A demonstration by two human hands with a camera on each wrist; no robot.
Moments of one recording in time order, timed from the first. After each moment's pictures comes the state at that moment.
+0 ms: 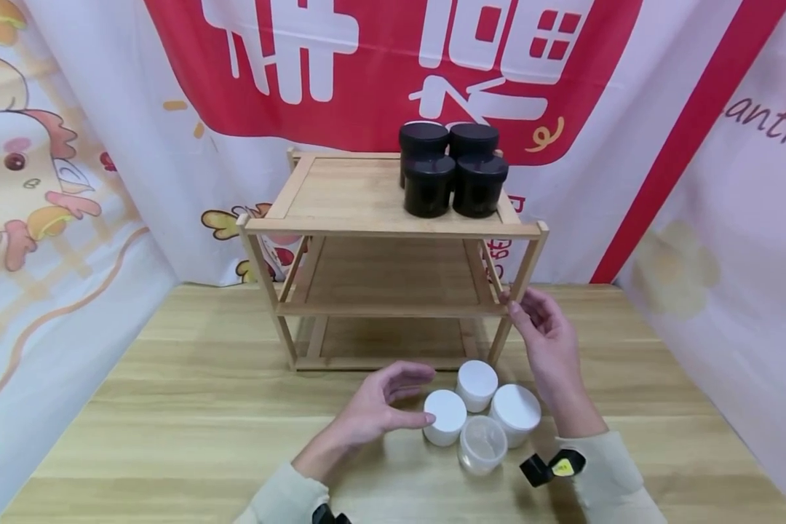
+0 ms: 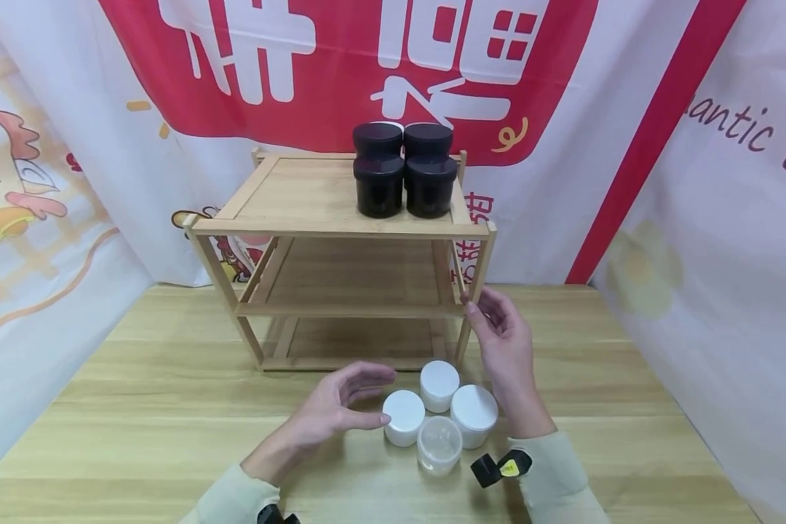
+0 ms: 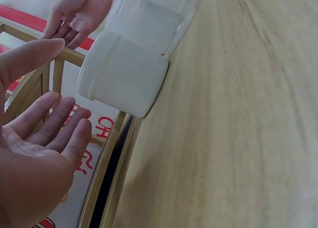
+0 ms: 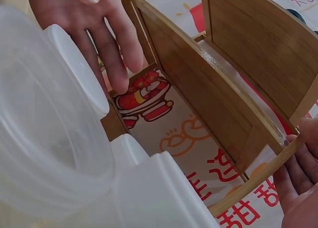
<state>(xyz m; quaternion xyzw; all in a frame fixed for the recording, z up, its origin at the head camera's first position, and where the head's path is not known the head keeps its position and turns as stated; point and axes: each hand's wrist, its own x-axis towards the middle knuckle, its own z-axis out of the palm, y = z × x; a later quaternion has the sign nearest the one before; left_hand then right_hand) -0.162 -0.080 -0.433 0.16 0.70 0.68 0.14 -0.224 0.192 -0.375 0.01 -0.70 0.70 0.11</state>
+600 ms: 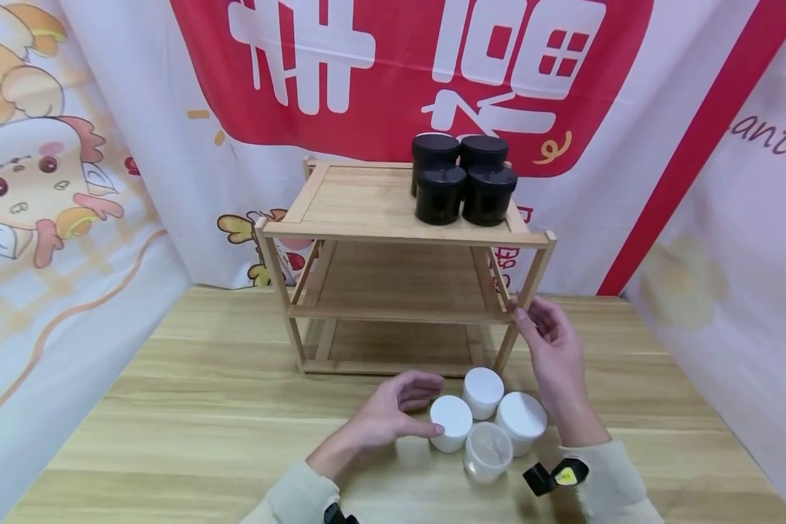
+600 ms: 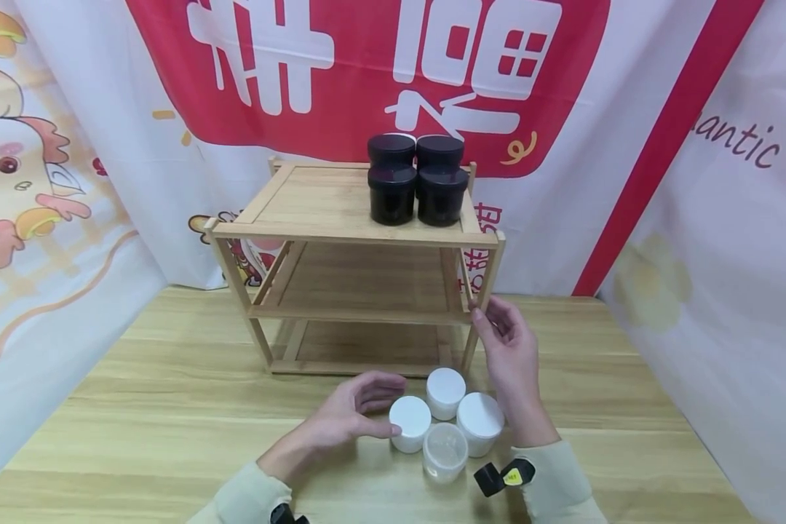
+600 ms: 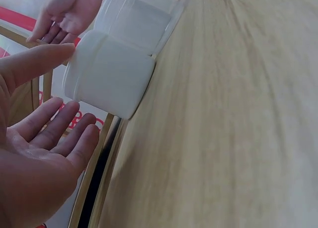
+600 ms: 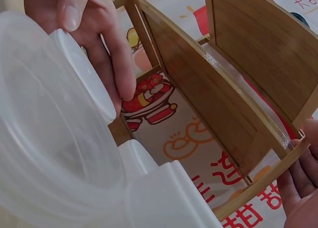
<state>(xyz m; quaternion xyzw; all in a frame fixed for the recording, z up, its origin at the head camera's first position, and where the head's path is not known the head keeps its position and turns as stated) -0.164 -0.076 -0.440 0.17 0.70 0.67 0.16 -0.222 0.186 -0.373 0.00 -0.69 0.72 0.12</state>
